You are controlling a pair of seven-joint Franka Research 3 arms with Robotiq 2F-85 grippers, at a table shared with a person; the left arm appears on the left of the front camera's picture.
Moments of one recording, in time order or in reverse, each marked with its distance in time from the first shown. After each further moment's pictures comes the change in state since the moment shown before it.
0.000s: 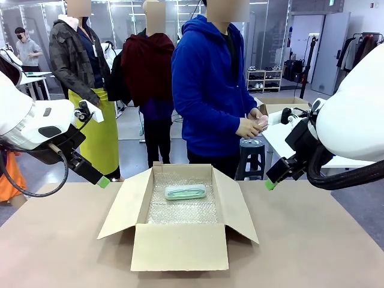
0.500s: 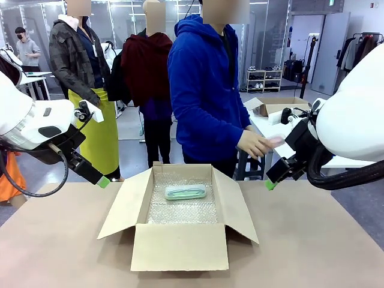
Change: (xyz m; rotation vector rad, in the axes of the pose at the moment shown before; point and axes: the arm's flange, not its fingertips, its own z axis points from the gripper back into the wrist) left arm 0.000 0.000 0.000 0.000 0.000 0.000; right arm 0.000 0.000 0.000 0.000 0.000 0.000
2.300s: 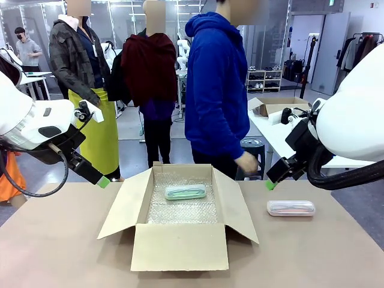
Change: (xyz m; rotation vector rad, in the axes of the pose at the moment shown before) left arm 0.000 0.000 0.000 0.000 0.000 0.000; right arm 0.000 -0.002 0.000 -0.007 0.003 0.005
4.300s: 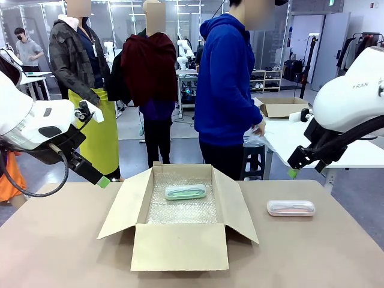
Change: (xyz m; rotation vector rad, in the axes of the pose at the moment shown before) left arm 0.000 0.000 0.000 0.000 0.000 0.000; right arm 0.042 -0.123 -0.038 -0.088 0.141 -0.191
